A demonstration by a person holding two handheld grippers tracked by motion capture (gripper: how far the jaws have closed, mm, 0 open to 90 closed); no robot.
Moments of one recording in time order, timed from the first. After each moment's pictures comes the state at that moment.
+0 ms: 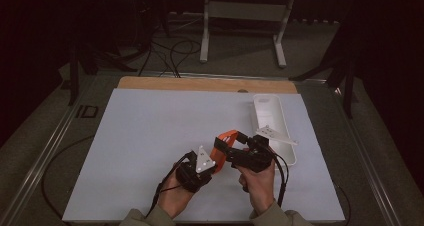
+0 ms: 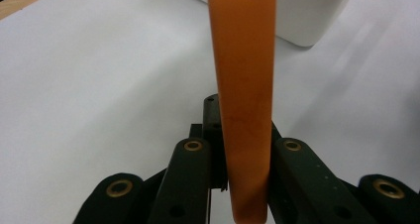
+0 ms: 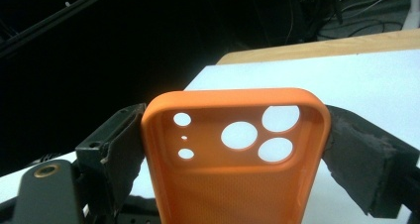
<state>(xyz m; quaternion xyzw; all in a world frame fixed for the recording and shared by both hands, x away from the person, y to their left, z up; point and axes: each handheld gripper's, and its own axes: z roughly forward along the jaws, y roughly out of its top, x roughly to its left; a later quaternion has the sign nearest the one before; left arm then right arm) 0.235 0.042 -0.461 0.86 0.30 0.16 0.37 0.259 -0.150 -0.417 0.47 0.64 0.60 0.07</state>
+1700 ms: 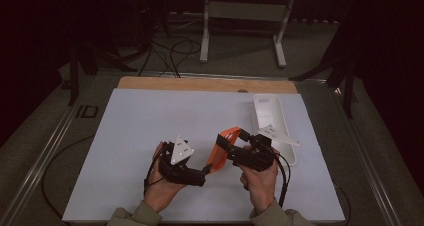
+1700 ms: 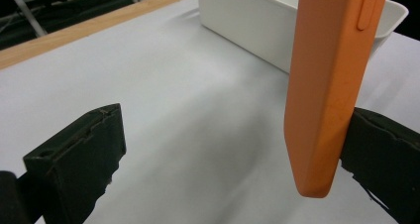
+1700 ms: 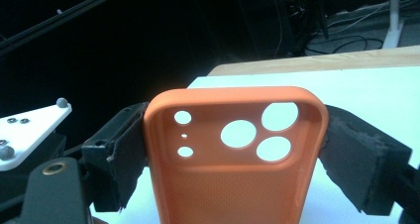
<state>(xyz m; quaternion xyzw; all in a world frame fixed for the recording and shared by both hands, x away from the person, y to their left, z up) 0.244 0.084 -0.444 0.81 0.34 0.18 0.44 0.256 -0.151 -0.410 0.47 0.63 0.60 0.10</state>
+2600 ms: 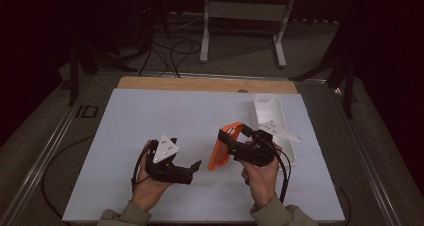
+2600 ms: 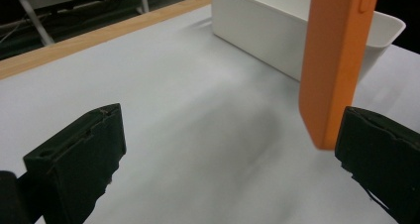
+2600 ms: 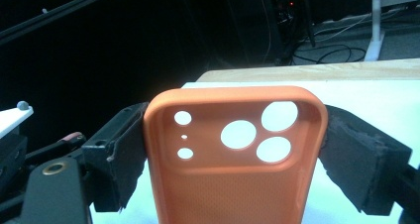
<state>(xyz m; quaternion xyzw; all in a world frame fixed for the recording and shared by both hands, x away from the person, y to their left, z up) 0.244 0.118 -0.439 0.79 0.35 0.19 0.46 0.264 -0.153 -0.403 0.48 0.64 0.59 0.13</state>
